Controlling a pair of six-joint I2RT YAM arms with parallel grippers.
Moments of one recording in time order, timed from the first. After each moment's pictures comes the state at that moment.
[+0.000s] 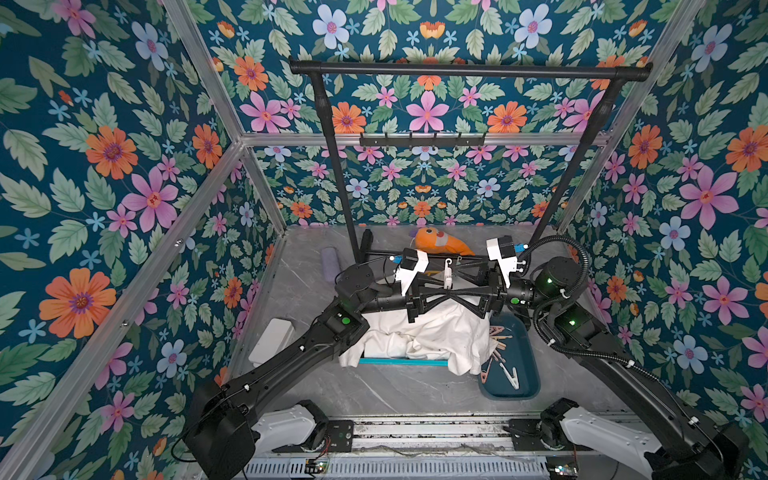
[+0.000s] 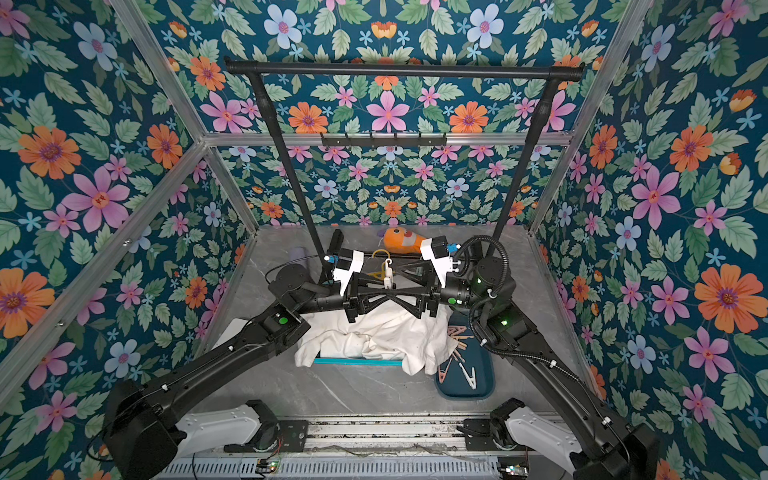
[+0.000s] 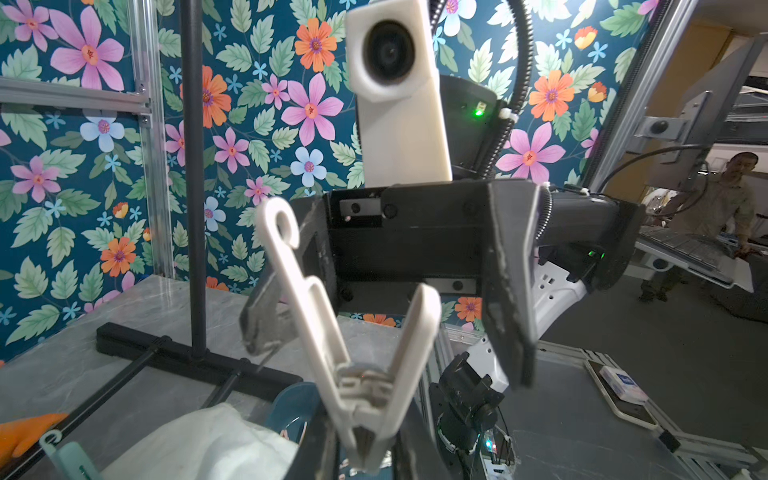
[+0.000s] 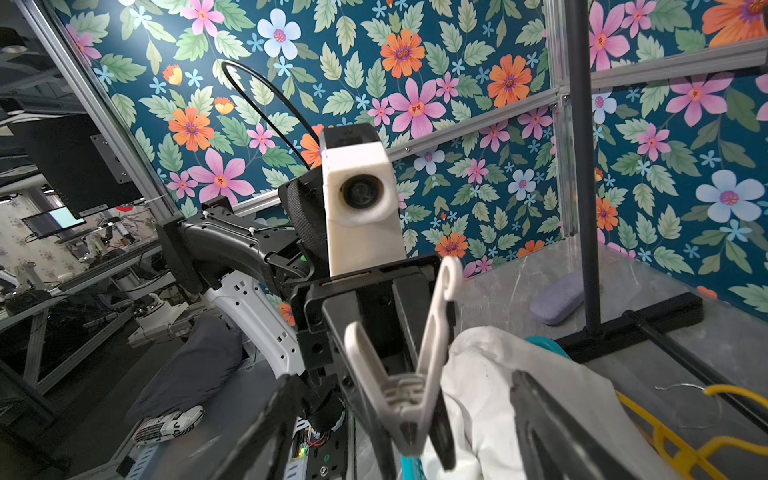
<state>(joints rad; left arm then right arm) -0.75 1.20 0.91 0.47 0.78 -0.30 0.51 1.03 0.96 0.18 -0.88 0.37</state>
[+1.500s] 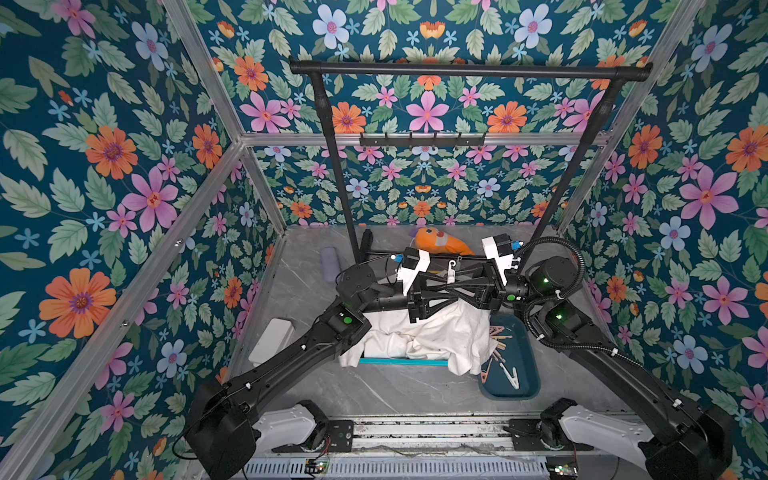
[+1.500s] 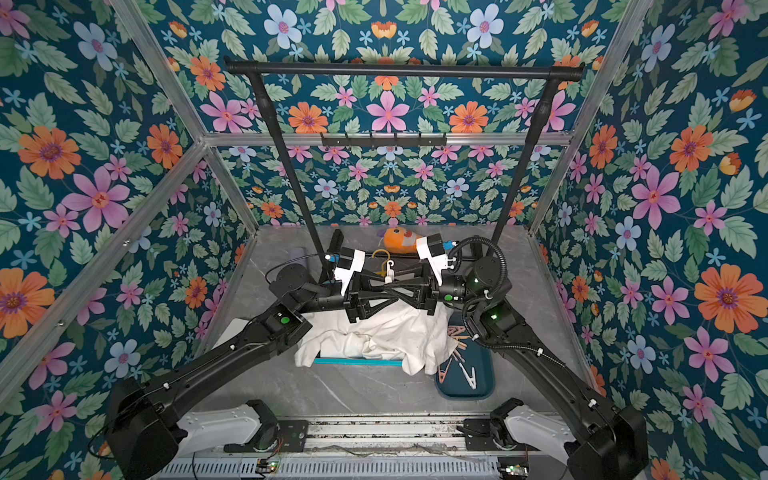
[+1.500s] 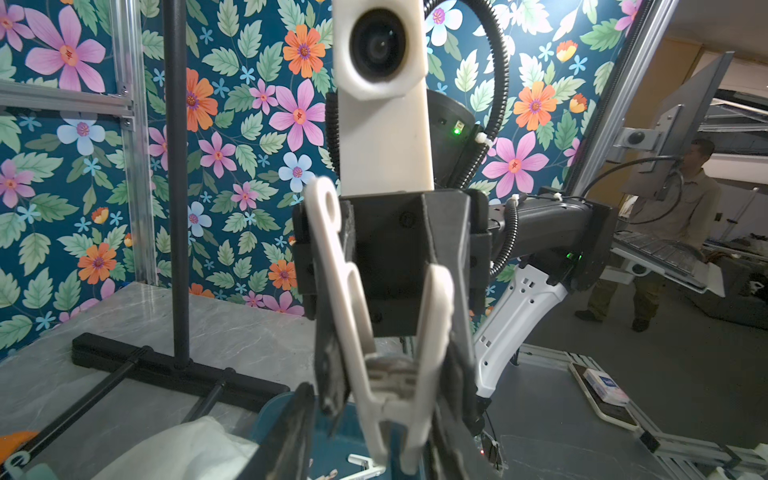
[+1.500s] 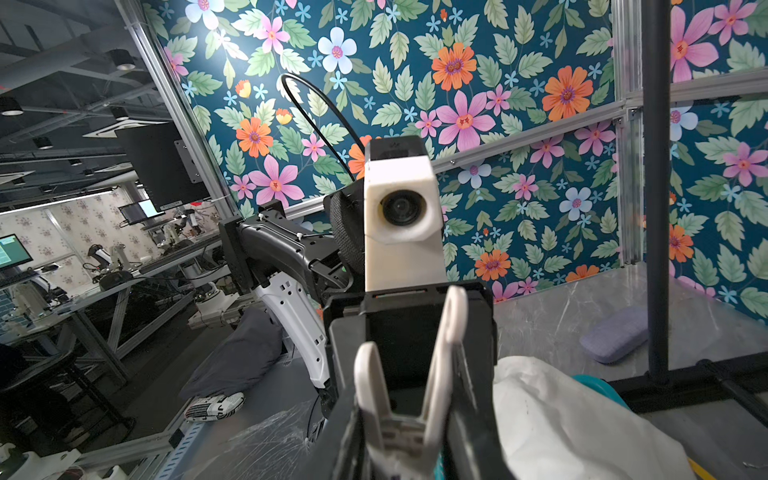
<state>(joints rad) -0.77 1.21 0.92 0.47 0.79 -0.31 0.51 1.09 0.94 0.42 -0.99 0.49</state>
